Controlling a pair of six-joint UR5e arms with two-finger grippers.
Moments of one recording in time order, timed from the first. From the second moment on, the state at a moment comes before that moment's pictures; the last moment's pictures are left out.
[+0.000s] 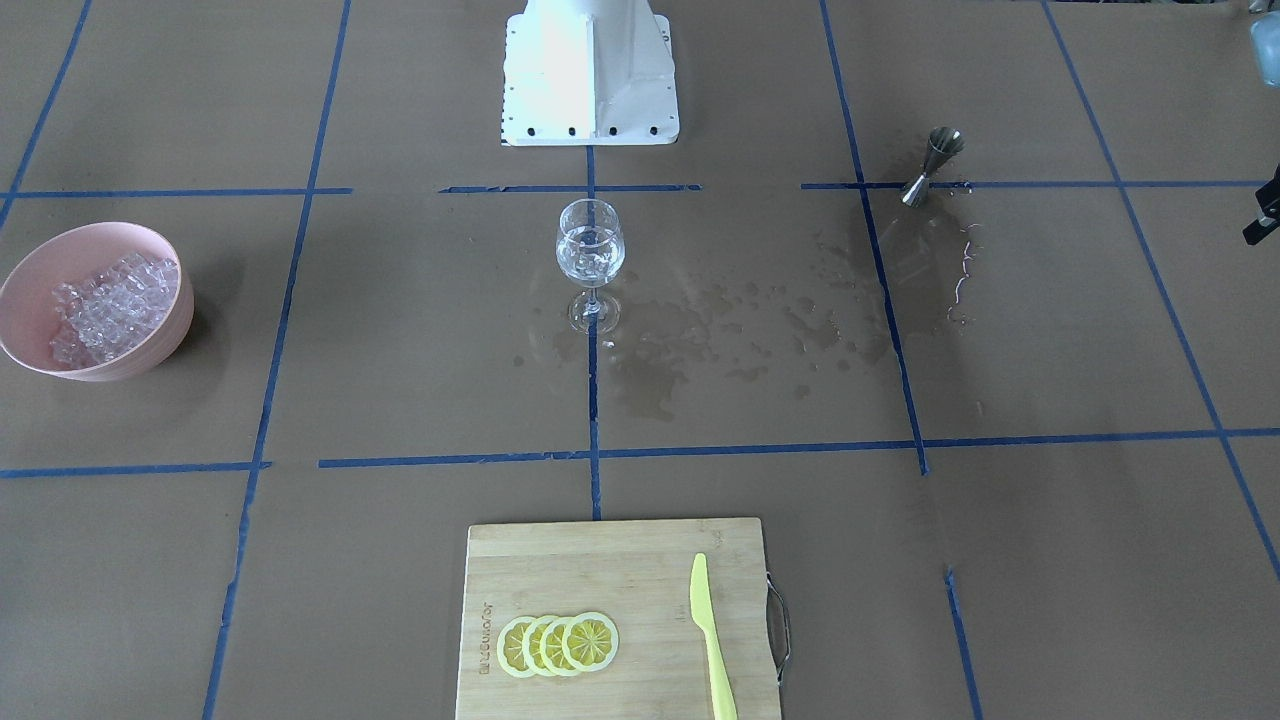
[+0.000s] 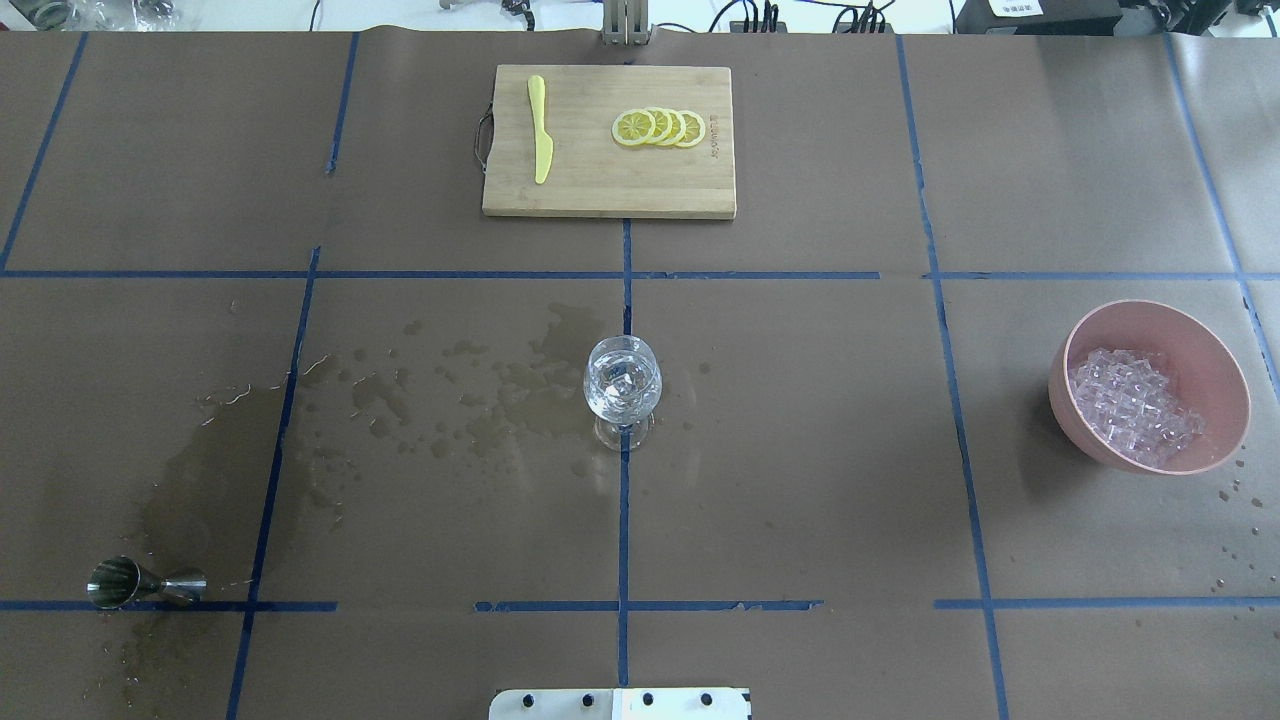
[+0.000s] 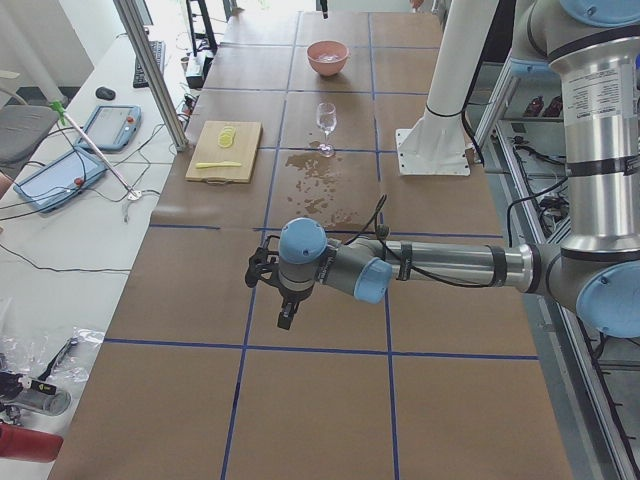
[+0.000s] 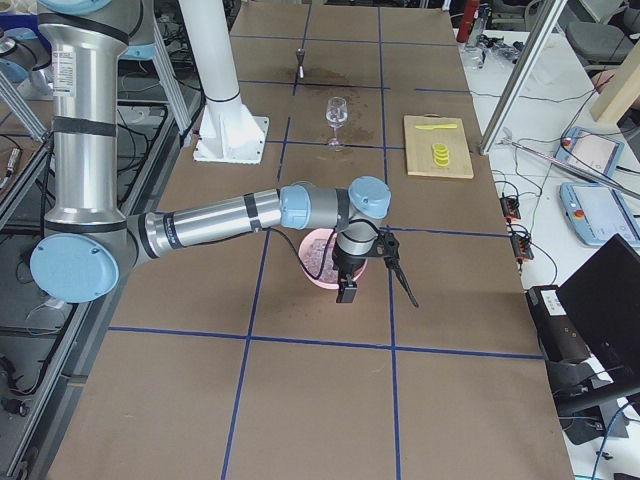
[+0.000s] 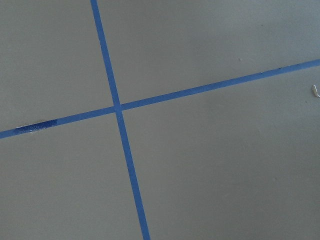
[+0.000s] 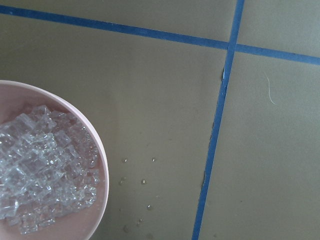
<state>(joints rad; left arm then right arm) -1.47 -1.40 -1.76 -1.91 -2.40 -0.09 1.38 -1.64 1.84 -1.79 2.27 0.00</state>
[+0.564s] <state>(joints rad) -1.46 -1.43 -1.74 -1.91 -2.39 -0.09 1.40 -1.65 1.78 -1.70 2.34 0.01</state>
